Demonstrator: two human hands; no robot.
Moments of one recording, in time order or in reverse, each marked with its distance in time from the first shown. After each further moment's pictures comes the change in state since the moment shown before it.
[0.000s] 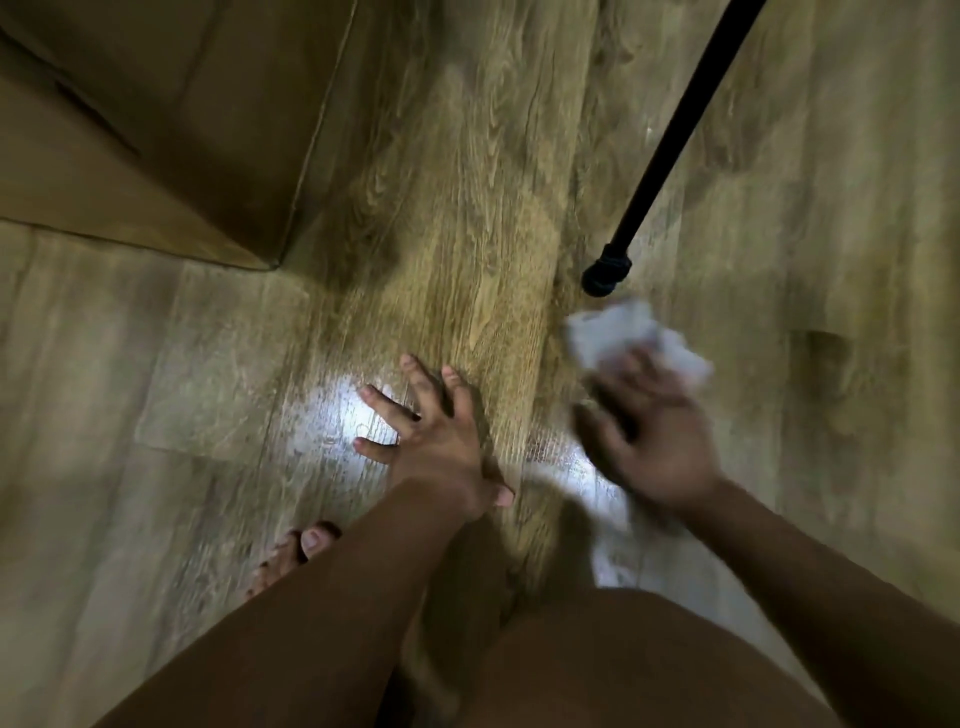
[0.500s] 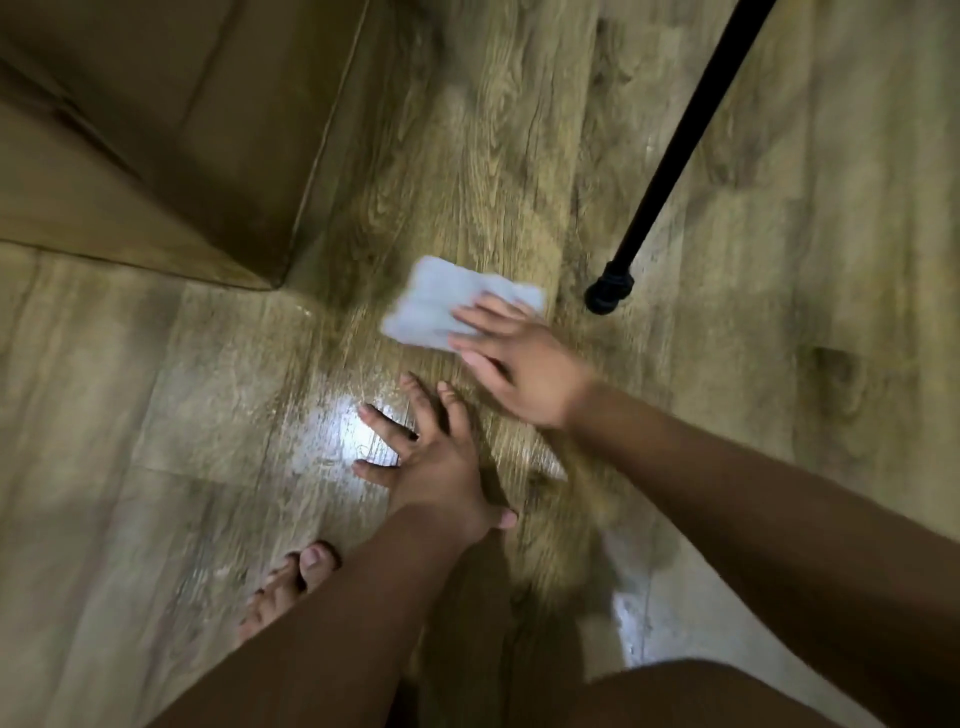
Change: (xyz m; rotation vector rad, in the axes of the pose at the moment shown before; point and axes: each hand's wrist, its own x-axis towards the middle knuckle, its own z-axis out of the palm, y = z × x) left_hand 0.001 0.000 -0.001 -0.045 0.011 -0.027; right_hand 0.108 -0.074 0.016 0.029 -0.192 -0.432
